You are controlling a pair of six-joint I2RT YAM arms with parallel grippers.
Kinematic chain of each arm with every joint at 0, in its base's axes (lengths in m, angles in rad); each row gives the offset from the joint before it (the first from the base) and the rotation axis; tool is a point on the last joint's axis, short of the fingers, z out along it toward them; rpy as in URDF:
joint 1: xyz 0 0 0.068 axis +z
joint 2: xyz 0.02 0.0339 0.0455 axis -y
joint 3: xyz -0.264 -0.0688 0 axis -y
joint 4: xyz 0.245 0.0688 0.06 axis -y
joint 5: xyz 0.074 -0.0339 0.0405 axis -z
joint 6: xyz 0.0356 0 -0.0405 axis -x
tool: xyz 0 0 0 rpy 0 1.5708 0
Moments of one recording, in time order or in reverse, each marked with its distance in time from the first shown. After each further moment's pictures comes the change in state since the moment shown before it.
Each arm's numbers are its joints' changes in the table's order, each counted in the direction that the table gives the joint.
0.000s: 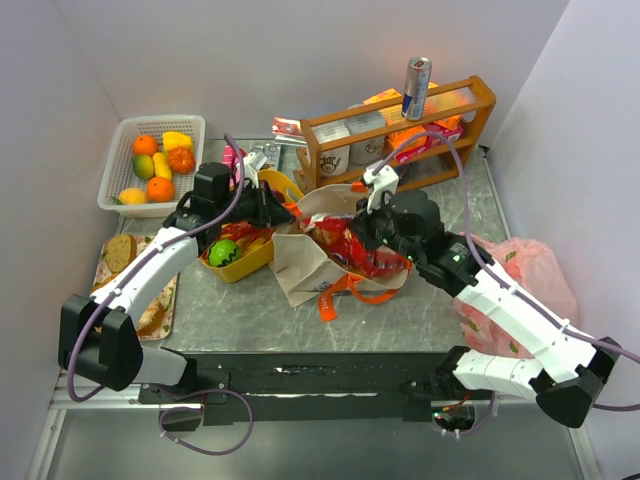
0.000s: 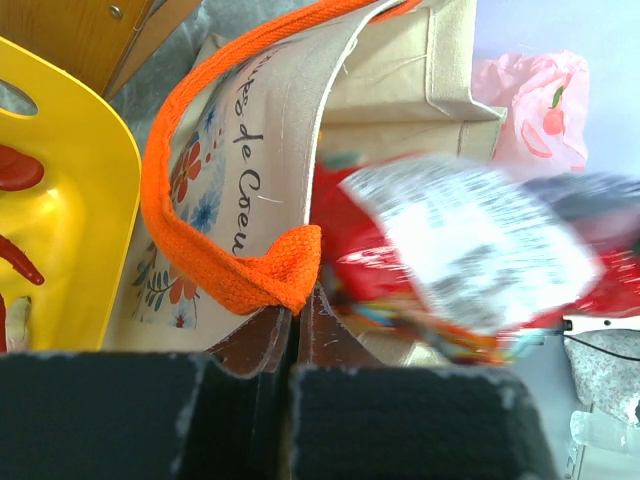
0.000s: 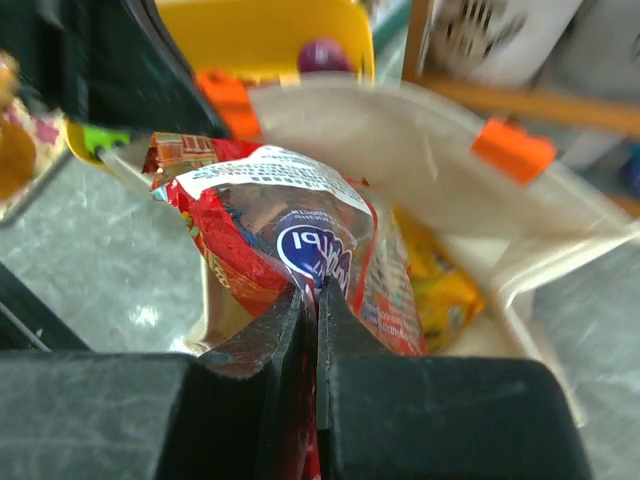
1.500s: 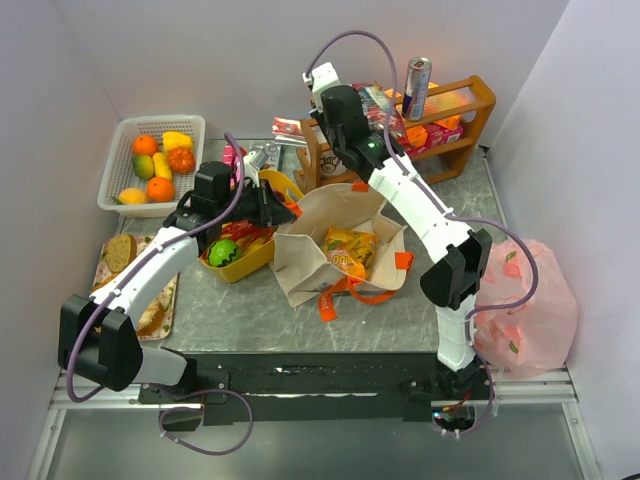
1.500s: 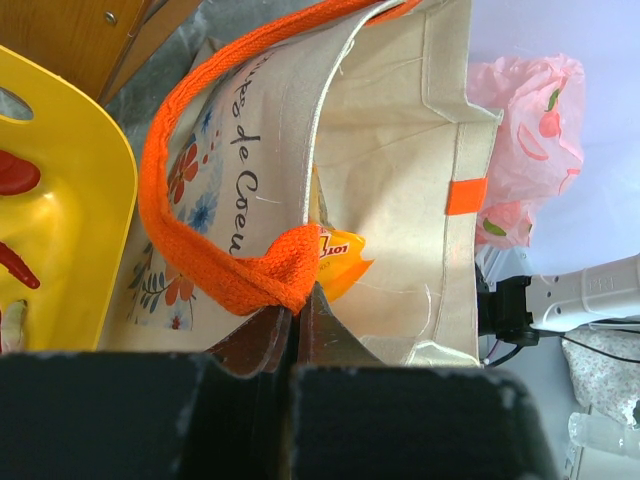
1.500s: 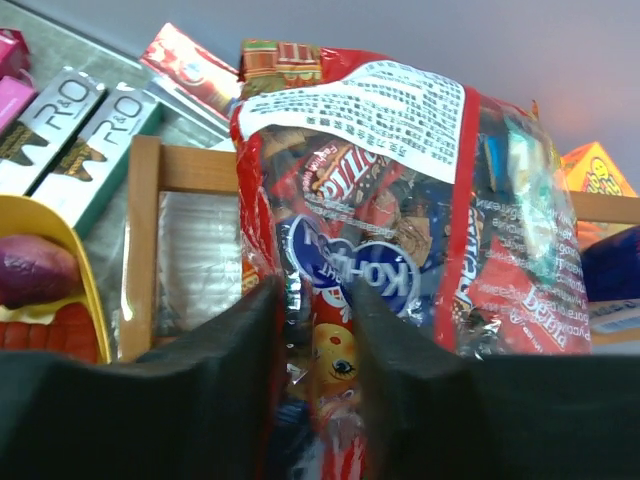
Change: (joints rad) left arm -0.006 0.001 0.010 -0.001 -0.006 0.008; right arm -0.142 -0.915 1.023 -0.111 0.365 0.355
